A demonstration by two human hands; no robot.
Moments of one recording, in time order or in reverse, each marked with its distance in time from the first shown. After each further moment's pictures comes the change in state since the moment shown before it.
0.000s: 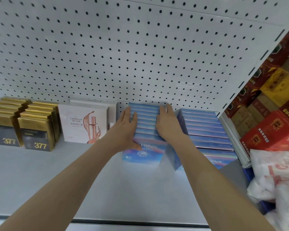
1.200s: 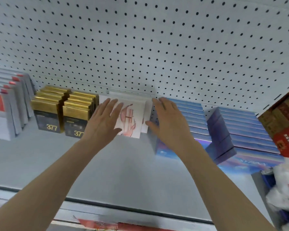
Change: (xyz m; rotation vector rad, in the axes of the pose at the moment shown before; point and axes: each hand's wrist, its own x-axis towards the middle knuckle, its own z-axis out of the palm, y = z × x) left_hand -0.088 -0.153 -0.005 0.198 0.365 -0.138; right_hand -0.049 -0.129 0.024 -0.138 0.206 -0.401
